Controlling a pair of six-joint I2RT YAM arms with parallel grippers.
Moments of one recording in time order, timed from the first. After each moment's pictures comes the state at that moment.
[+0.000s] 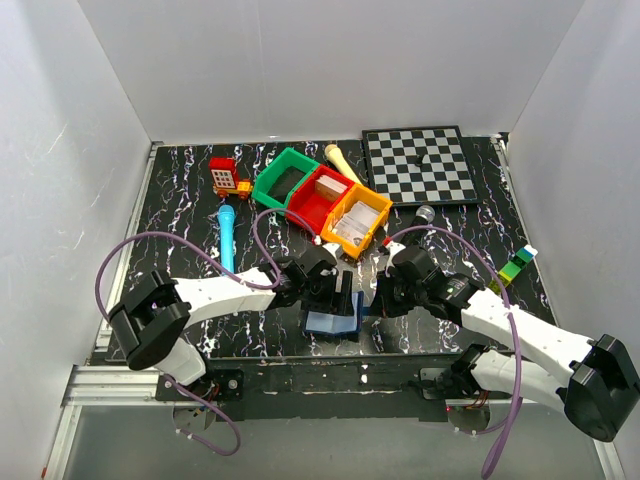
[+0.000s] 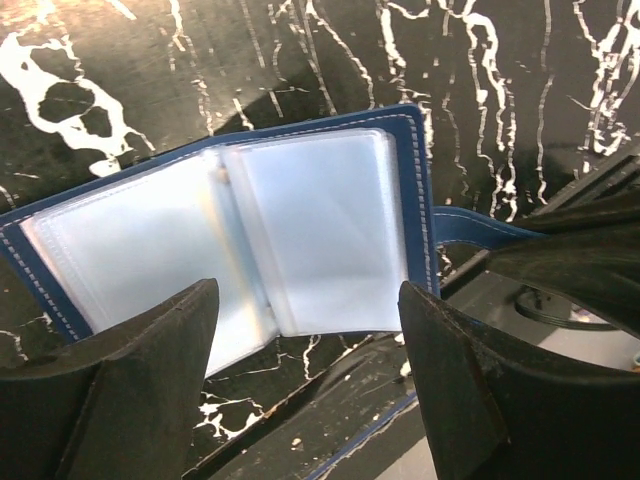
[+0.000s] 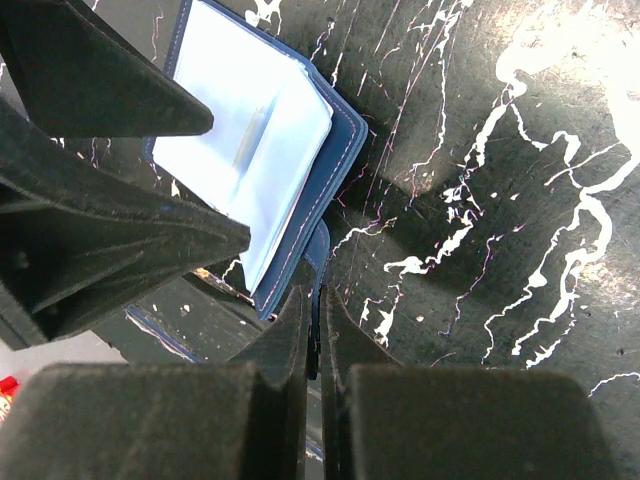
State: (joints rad) left arm -0.99 1.52 0.85 -0.21 0.11 -0.74; right arm 0.79 1.00 0.59 -0.47 -0.19 0.56
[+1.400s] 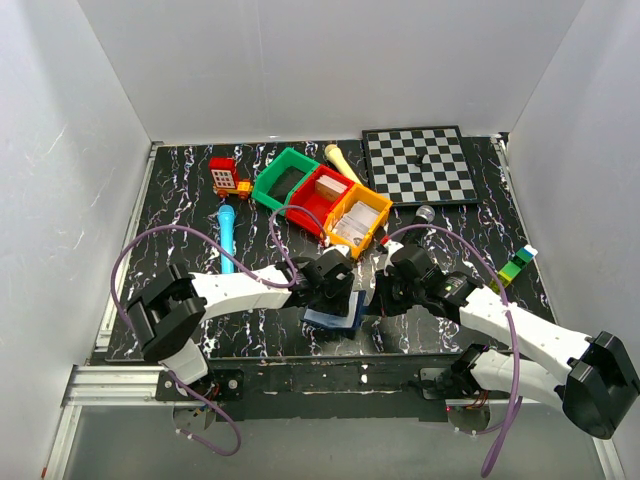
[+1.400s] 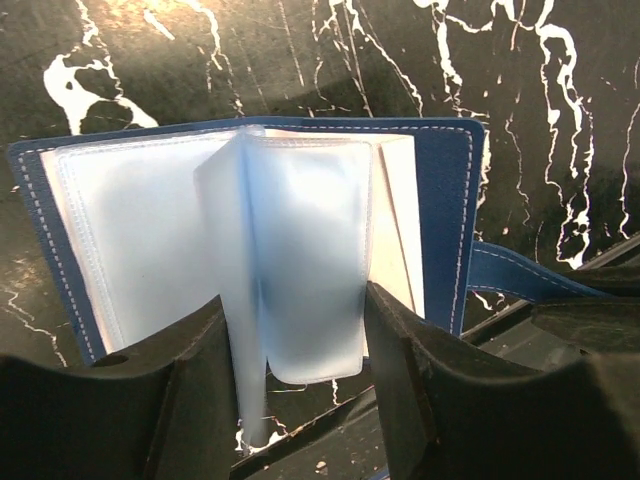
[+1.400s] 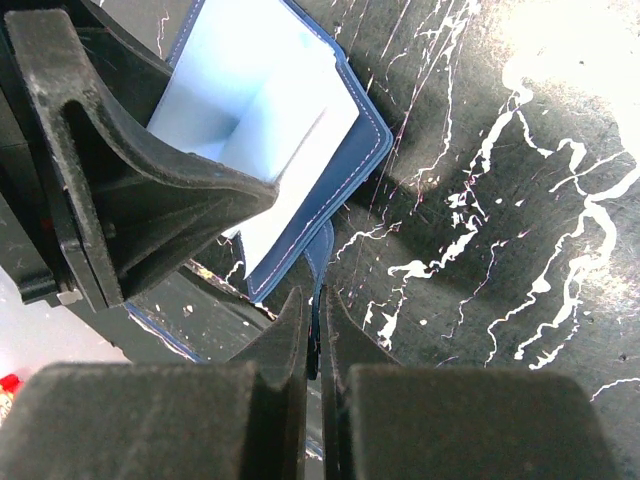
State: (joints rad) left arm -1.04 1.62 0.96 -0.34 -0.06 -0.71; right arm 0.79 1.02 0.61 -0.47 -0.20 0.55
